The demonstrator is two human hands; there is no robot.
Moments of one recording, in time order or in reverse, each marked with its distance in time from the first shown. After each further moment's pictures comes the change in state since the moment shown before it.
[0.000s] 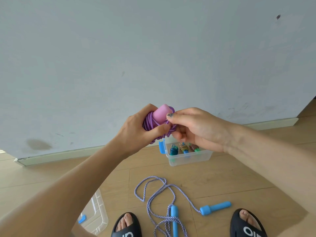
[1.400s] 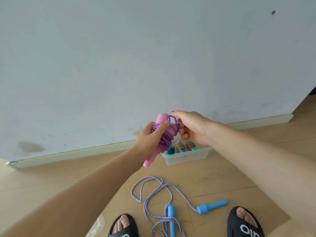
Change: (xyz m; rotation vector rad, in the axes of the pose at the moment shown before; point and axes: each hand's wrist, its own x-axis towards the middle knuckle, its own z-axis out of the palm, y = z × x) left_hand 0.017 -0.016 0.064 -0.411 0.013 -0.632; right_hand 0.051 0.036 -0.030 0.042 0.417 0.255
